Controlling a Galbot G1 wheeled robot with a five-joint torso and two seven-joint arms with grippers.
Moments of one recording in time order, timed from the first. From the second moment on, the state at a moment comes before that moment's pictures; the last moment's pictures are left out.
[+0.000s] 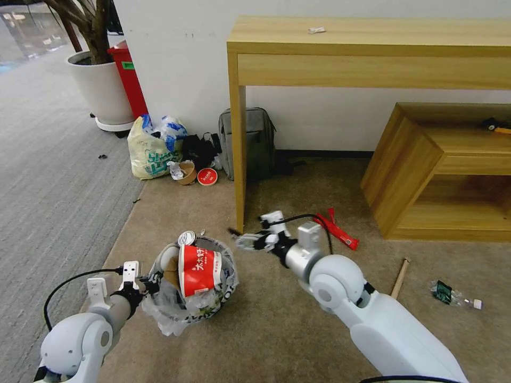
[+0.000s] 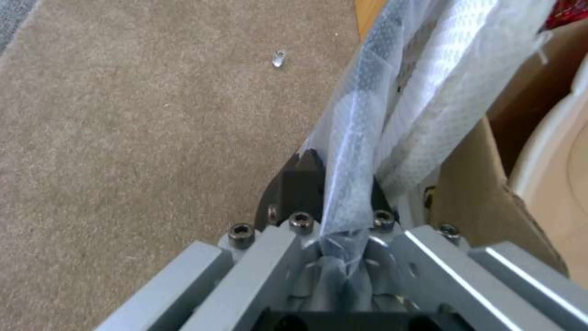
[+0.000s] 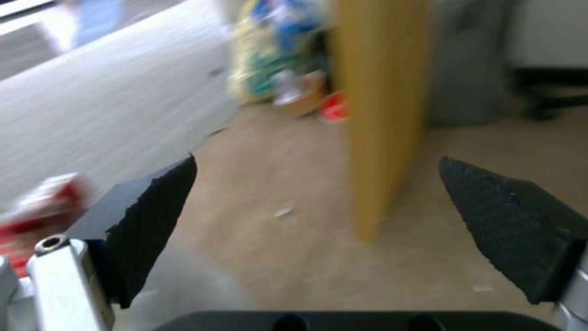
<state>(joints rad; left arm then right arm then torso) 1.45 -1.28 -0.77 -2.04 -0.46 0.74 0.16 -0.98 1.12 0.06 1.96 0.64 -0.42 0.17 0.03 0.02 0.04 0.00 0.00</state>
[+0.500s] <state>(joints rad) 1.47 -1.31 -0.77 -2.07 -0.44 0.74 0.18 -1.25 1.17 0.39 1.93 0.32 -0.24 0.04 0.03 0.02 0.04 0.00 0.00</state>
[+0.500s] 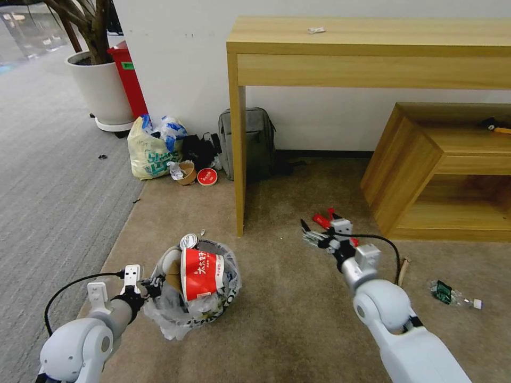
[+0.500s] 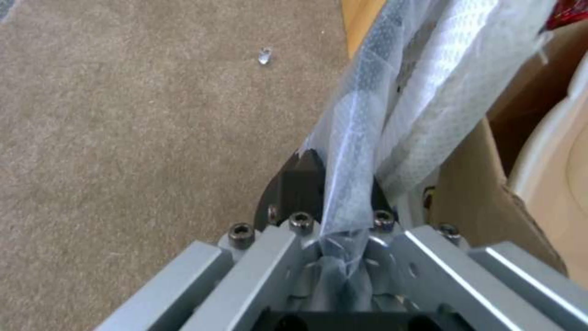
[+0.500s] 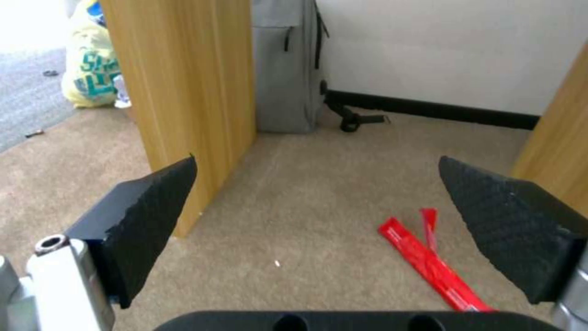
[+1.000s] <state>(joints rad) 1.49 -1.31 -0.77 -2.08 -0.44 0.74 0.19 -1.29 1.18 0.41 1.95 0.32 -0.25 0.04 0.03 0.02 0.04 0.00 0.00</state>
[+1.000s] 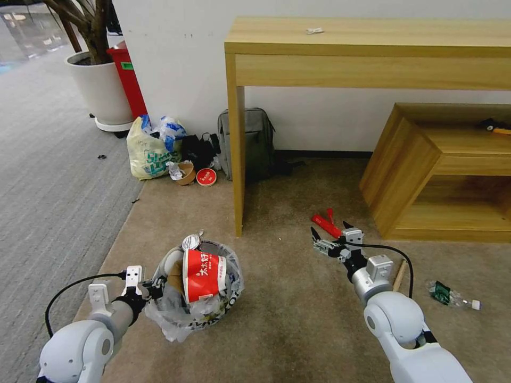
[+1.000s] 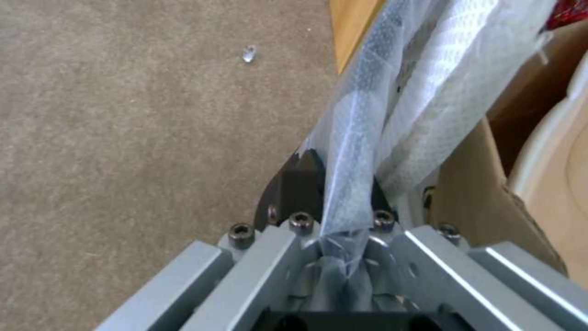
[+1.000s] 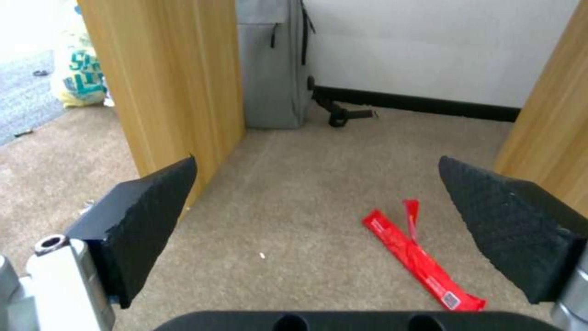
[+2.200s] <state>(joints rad) 1.51 -1.33 -0.77 -2.09 -0.41 0.74 0.21 -1.34 1.17 0.43 1.98 0.32 -0.25 0.04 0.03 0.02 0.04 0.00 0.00</state>
